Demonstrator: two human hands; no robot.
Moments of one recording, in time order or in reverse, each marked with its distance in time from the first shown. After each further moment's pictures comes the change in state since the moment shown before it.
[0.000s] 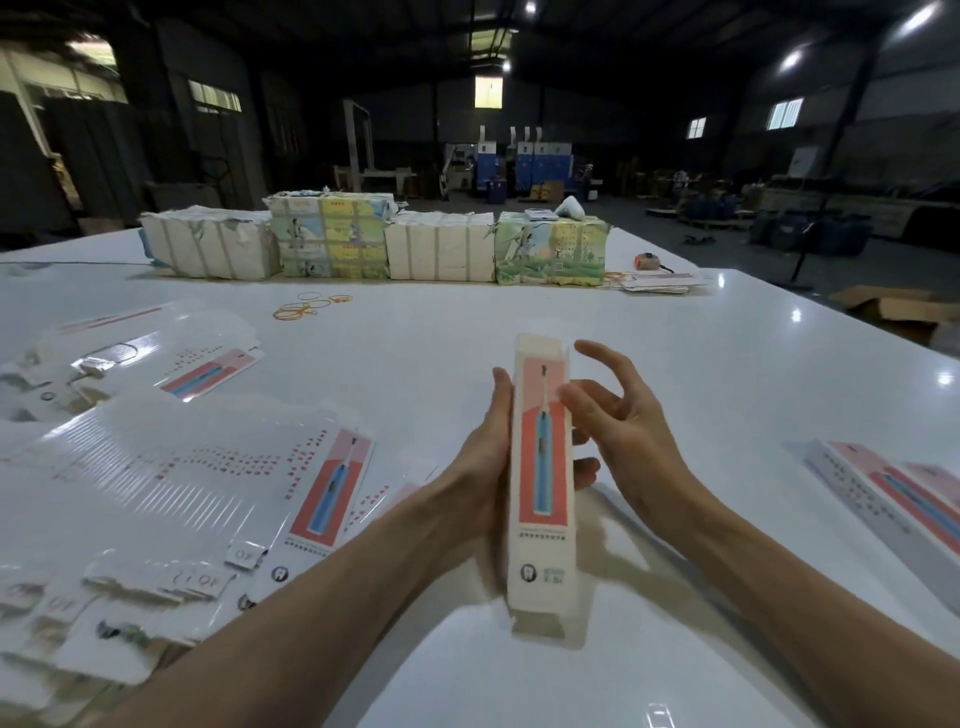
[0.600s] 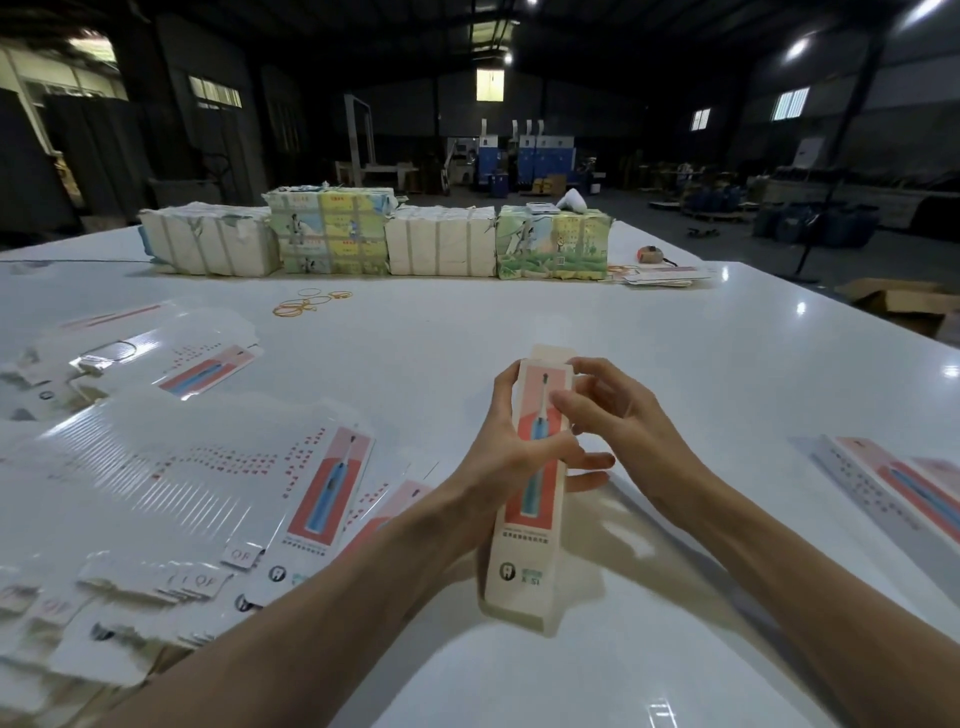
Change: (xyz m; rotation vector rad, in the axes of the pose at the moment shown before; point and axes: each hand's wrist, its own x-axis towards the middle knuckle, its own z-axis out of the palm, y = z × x) left_hand 0.002 -0.008 0.007 0.423 0.117 0.255; right_hand 0.006 0.002 -0.013 -0.139 -0.076 0.029
